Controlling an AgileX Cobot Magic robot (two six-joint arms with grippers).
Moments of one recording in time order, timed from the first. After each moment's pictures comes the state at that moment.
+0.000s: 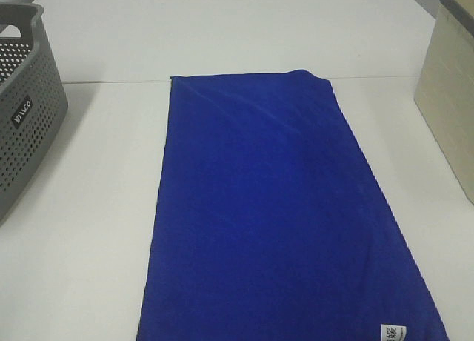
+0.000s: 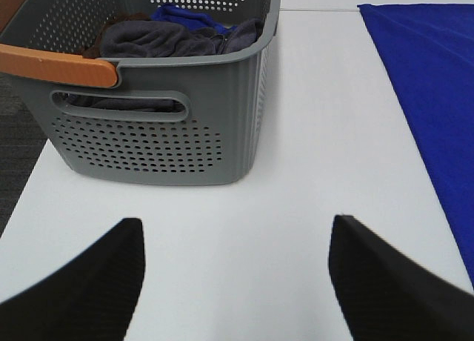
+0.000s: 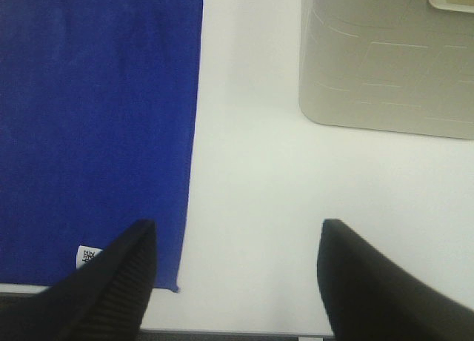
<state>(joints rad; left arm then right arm) 0.04 0.00 -0.52 0.03 1.08 -0.05 -0.06 0.00 -0.46 0.03 1.11 -0.10</state>
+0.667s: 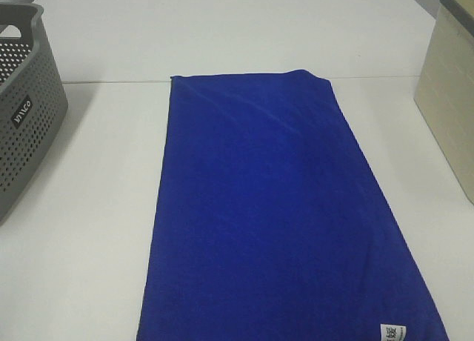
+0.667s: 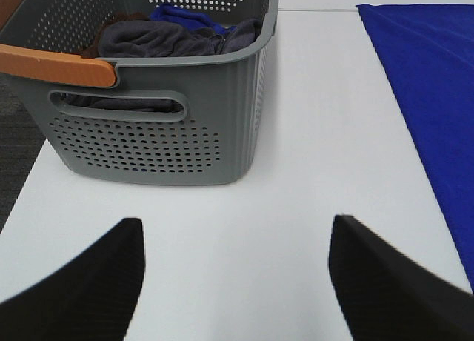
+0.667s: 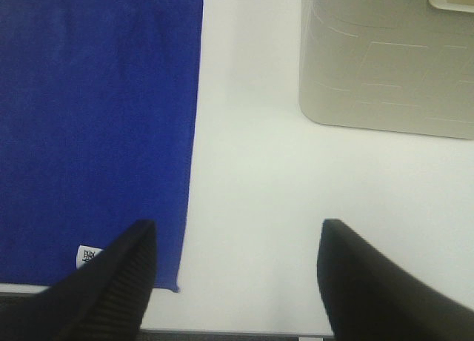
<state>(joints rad) 0.04 0.00 -0.52 0.03 1.08 -0.05 -0.06 0.00 -0.46 0.03 1.11 -0.10</state>
